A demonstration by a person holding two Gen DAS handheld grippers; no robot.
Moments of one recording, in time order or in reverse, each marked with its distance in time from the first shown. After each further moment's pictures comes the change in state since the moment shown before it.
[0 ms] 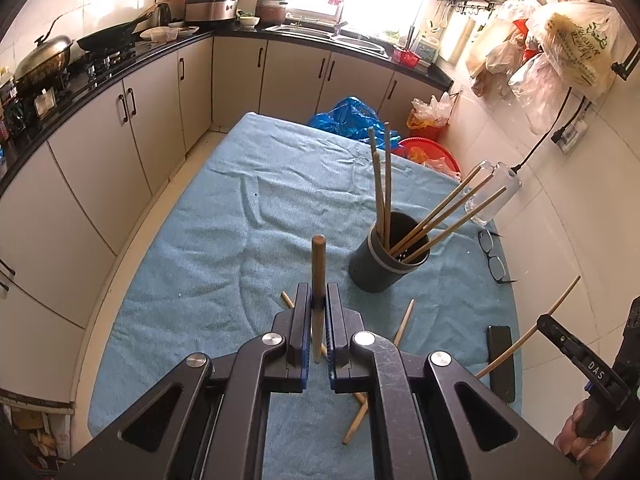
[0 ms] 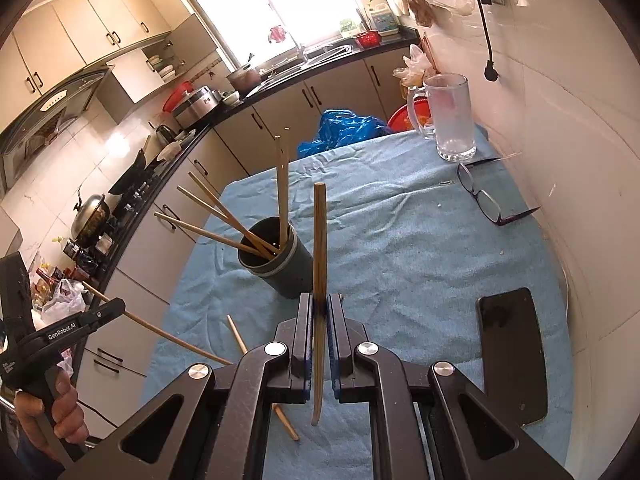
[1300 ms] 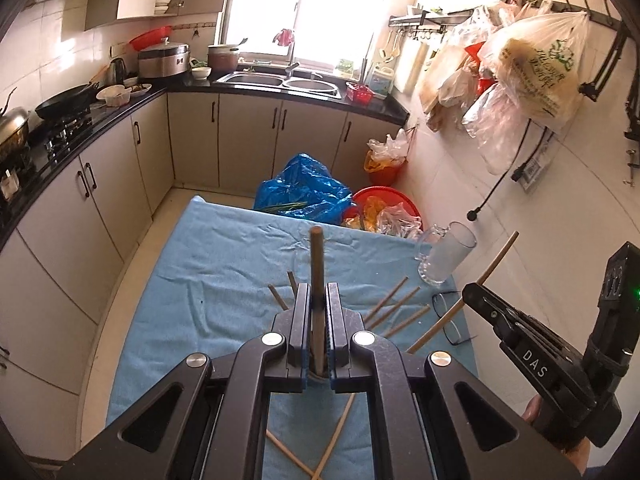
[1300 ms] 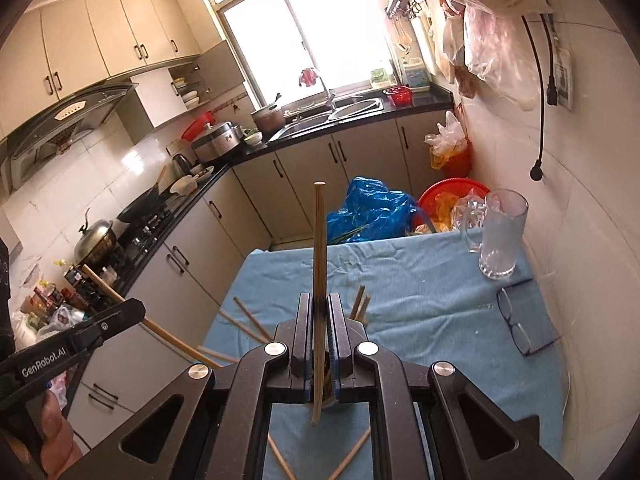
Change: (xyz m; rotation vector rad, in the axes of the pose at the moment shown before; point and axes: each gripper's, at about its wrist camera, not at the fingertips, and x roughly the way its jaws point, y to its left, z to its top) left arm -0.012 -0.082 0.122 0.112 -0.110 -0.082; right arm 0.020 0.082 0.126 -0.107 -0.149 -0.003
